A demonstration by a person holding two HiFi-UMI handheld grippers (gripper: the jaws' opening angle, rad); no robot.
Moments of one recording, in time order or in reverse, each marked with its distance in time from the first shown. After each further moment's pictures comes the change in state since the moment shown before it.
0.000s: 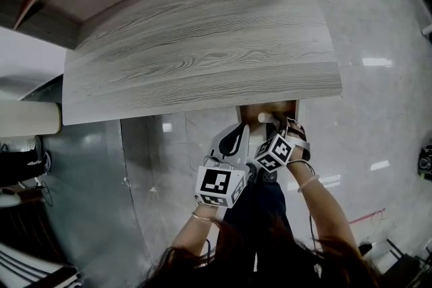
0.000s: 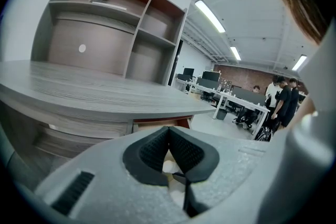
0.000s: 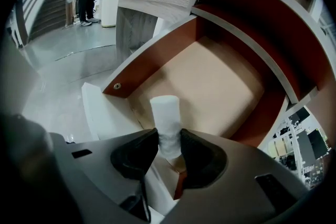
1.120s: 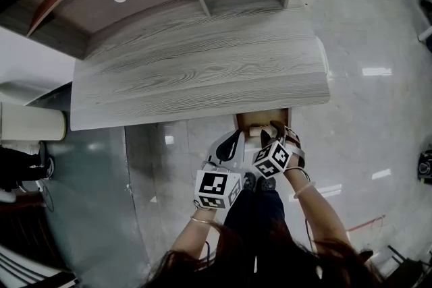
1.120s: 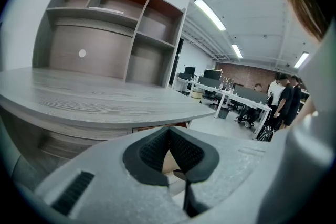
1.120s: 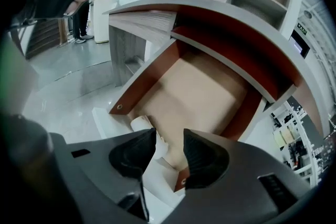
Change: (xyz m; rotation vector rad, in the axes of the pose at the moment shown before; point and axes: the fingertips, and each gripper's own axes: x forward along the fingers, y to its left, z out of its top) left arm -0.009 -0.008 0.014 0.012 0.017 0.028; right arm -0.030 -0.013 0.014 0.133 -0.071 0.015
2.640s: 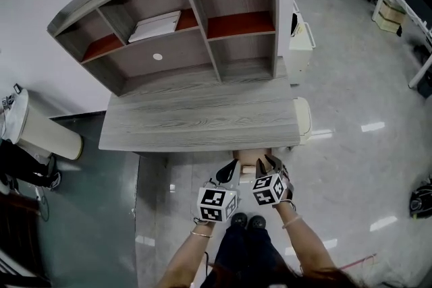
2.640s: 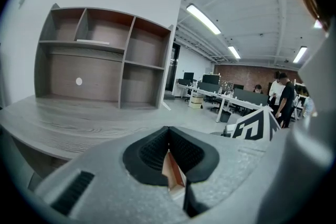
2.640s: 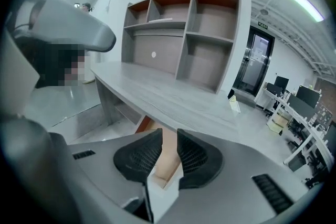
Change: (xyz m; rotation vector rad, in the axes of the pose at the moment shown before) left arm -0.050 -0.066 0.101 0.056 -0.053 0.033; right arm -0.166 -0.074 0.072 0.248 -0.256 -0.100
